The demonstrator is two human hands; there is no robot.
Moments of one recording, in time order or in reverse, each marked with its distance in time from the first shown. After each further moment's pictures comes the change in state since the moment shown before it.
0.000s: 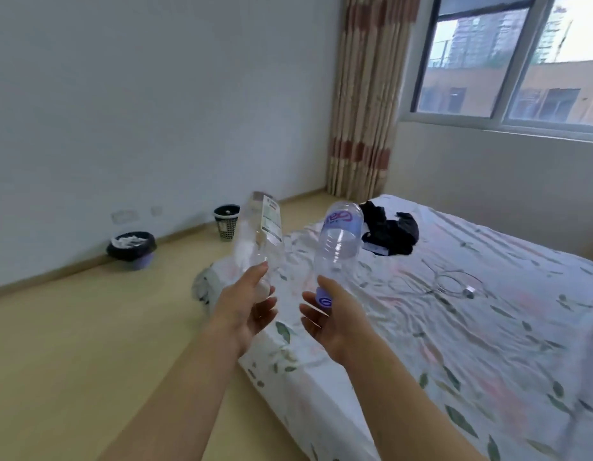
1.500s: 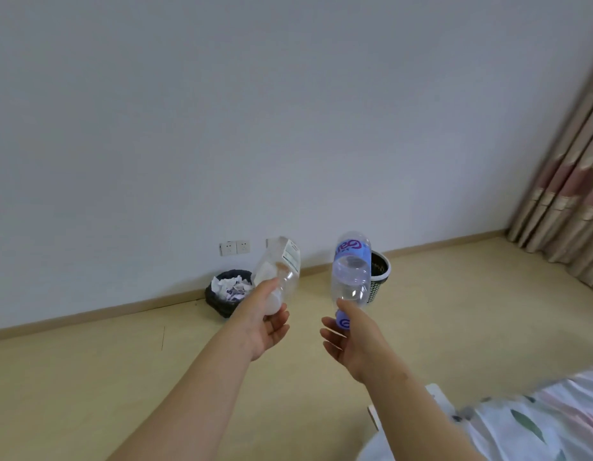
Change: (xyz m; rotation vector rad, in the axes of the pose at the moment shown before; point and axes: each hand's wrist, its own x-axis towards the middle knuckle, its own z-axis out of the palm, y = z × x) left_hand 0.828 0.409 -0.319 -0.168 0.384 -0.095; right_hand 0.789 -0.032 0.638 -0.295 -0.178 0.247
